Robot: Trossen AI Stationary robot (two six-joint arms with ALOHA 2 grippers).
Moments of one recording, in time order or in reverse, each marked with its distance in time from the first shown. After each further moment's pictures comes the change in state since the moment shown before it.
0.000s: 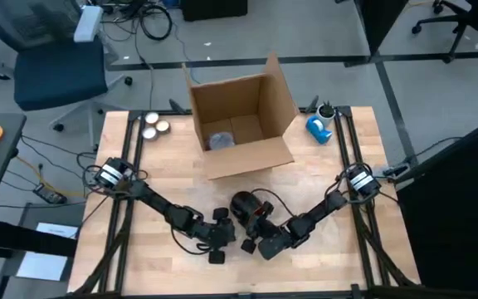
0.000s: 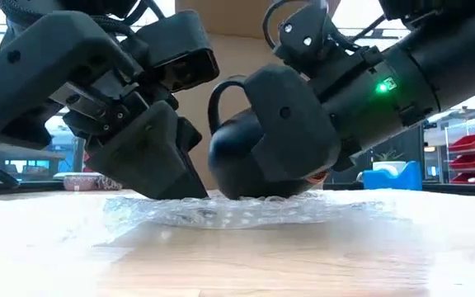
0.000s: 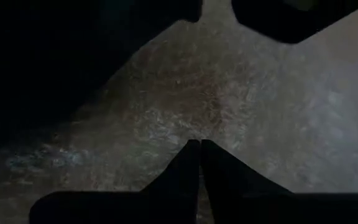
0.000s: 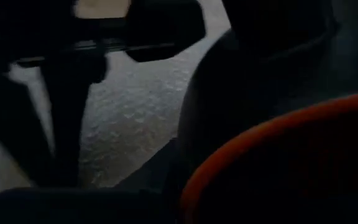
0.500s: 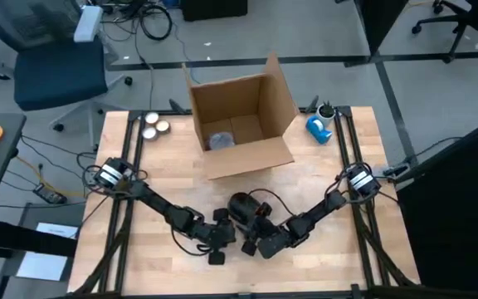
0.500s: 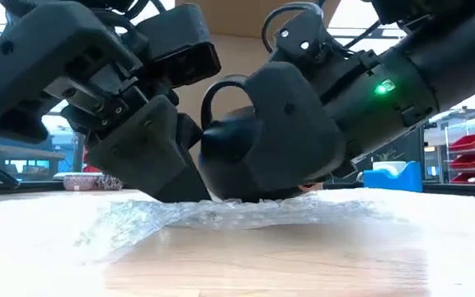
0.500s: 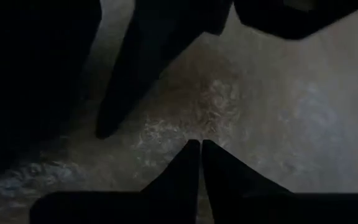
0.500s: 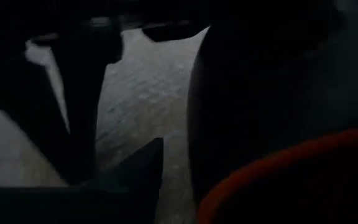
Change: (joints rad) left arm -0.001 0.000 0.019 -0.046 0.002 0.008; right arm 0.017 -0.006 -0.001 -0.002 -0.121 -0.038
